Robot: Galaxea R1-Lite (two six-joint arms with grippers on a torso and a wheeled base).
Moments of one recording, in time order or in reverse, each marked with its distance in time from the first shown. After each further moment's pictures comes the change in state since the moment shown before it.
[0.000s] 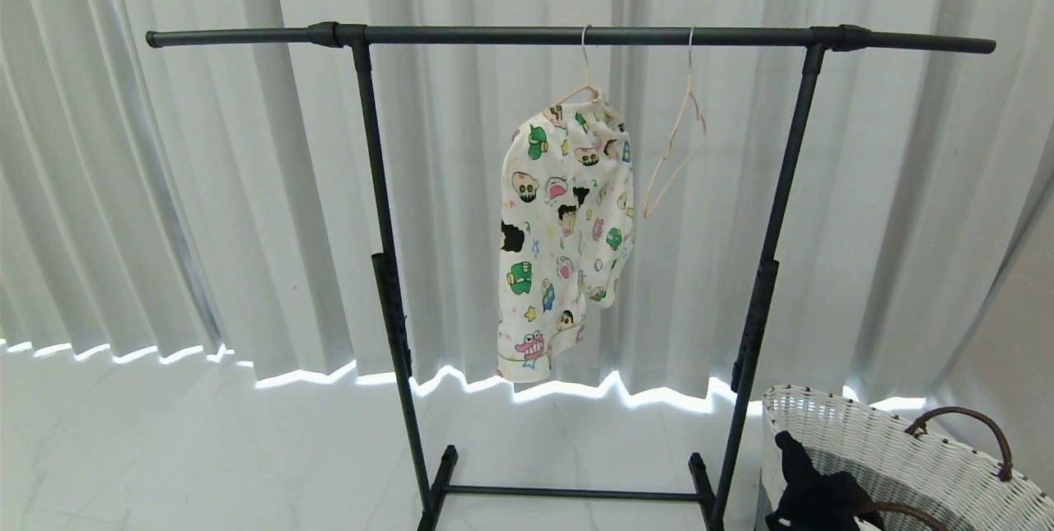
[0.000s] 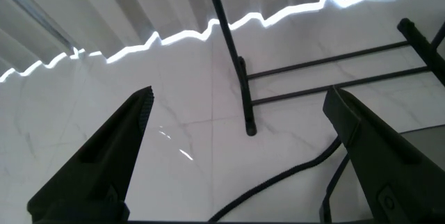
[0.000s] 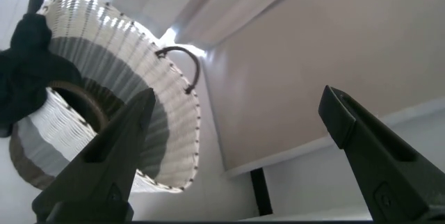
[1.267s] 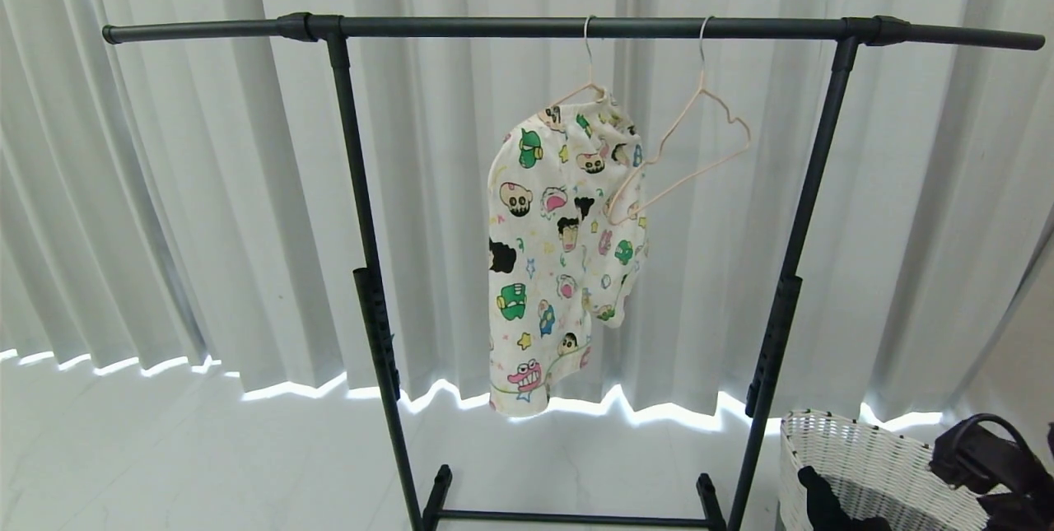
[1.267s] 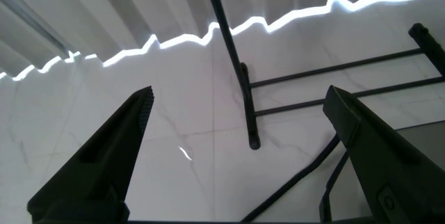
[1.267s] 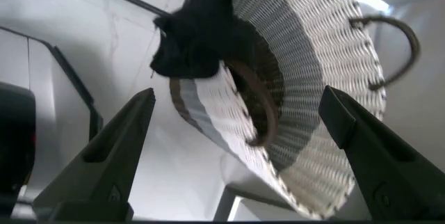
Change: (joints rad) left arm 0.000 0.018 0.000 0.000 0.000 0.001; right arm 0.090 0.587 0.243 -0.252 0.310 0.272
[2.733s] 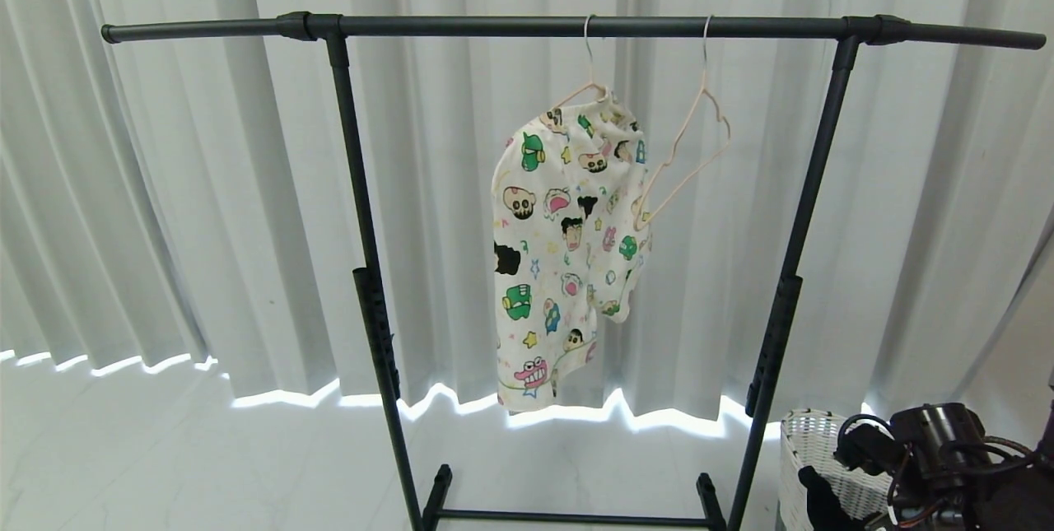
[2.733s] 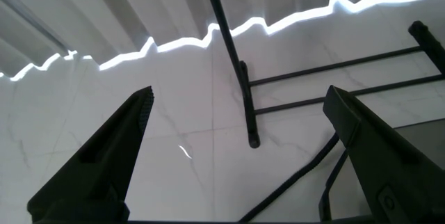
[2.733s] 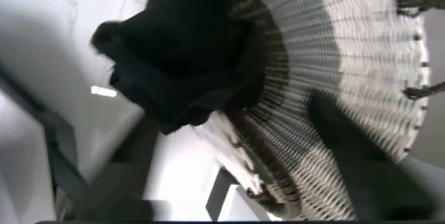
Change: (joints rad) left arm -0.001 0.006 0.000 0.000 0.000 0.000; right arm -0.029 0.691 -0.080 -0.433 -0.142 0.001
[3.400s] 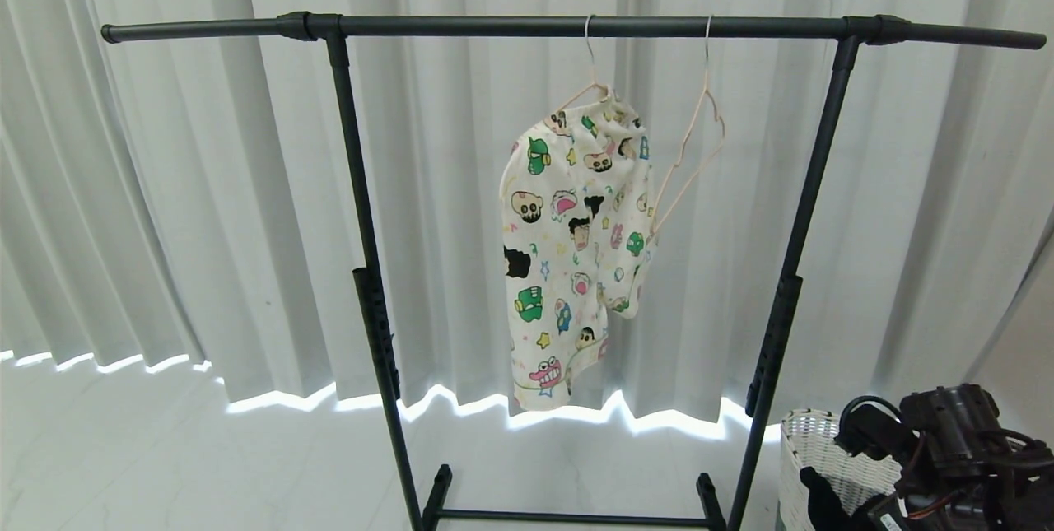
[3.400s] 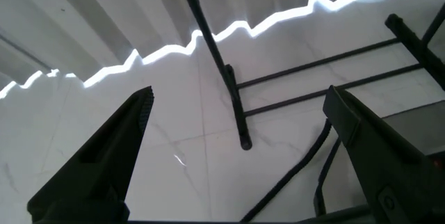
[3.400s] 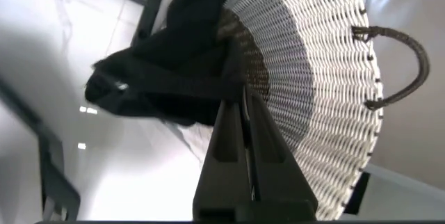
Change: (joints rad) left arm -0.085 0.001 0.000 0.000 0.001 -0.001; right arm 0.085 -0.223 -0.031 0.188 -0.023 -0.002
